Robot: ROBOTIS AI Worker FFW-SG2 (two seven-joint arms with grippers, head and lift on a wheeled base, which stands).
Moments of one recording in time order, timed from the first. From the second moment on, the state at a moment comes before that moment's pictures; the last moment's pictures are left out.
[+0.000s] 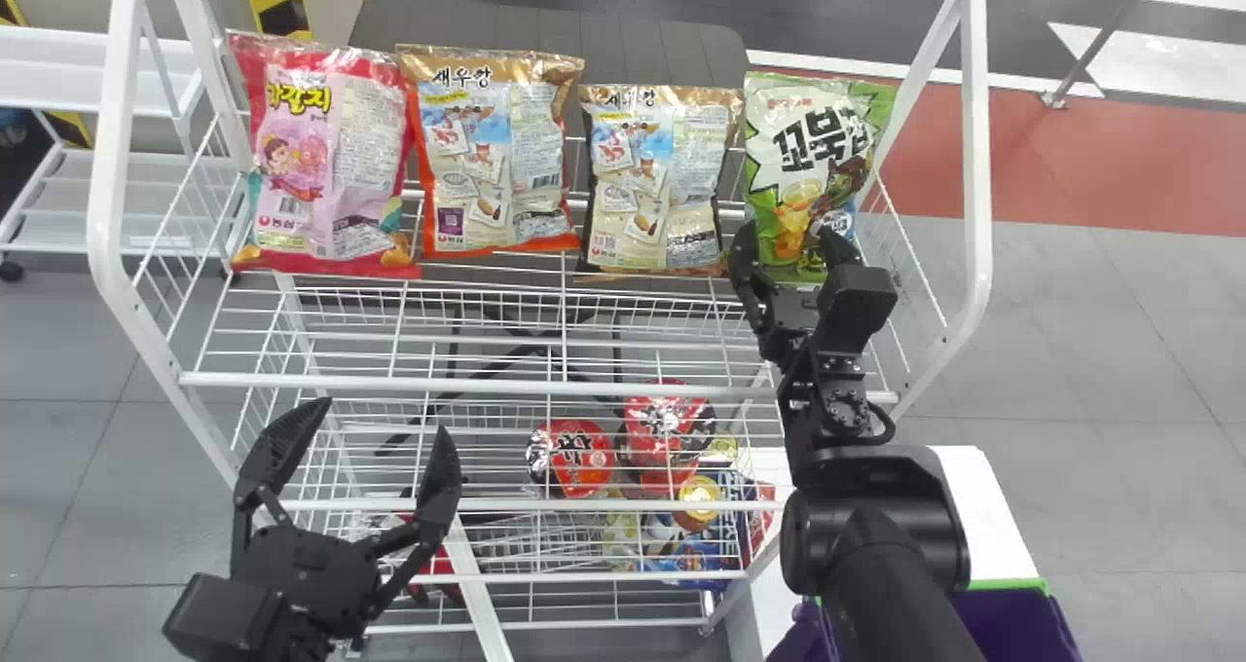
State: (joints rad) left arm 0.44 0.20 -0.31 -1.56 -0.03 -0.50 0.12; right arm -0.22 0.00 -0.11 -0.89 0.07 -0.47 -0.03
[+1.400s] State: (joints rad) left arm 0.47 0.21 -0.27 -1.62 0.01 -0.50 0.09; right arm 0.32 0.00 0.06 -1.77 0.07 -0.15 0.04
